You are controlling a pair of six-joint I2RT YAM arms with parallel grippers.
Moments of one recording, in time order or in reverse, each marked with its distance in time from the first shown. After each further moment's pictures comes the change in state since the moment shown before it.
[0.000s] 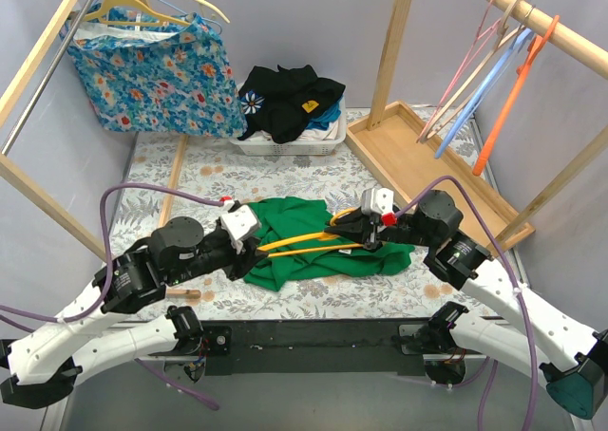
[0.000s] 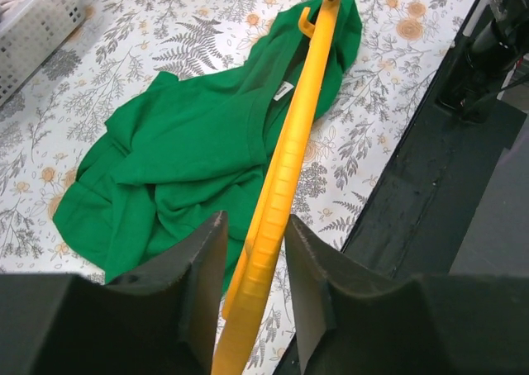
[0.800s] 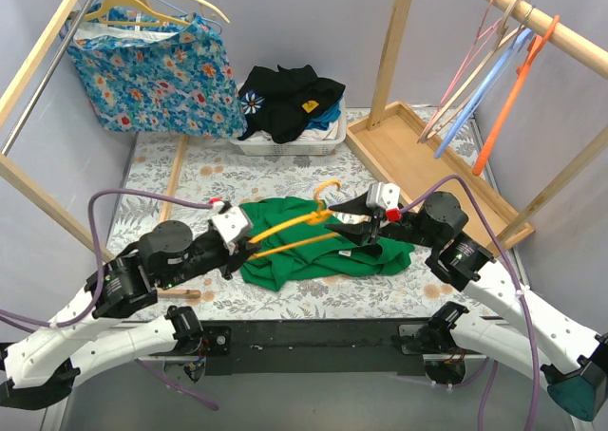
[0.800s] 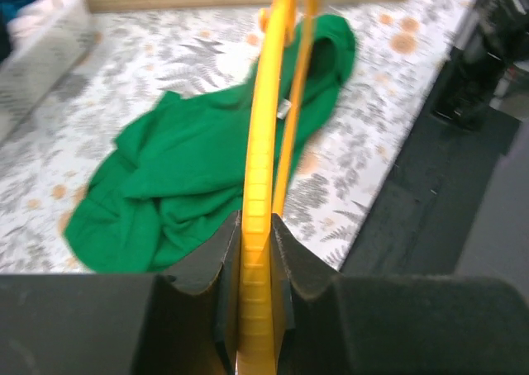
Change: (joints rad) left arm -0.014 -0.026 -0.001 0.029 0.012 0.027; right arm 0.007 -0.019 0.000 0.049 0.072 0.039
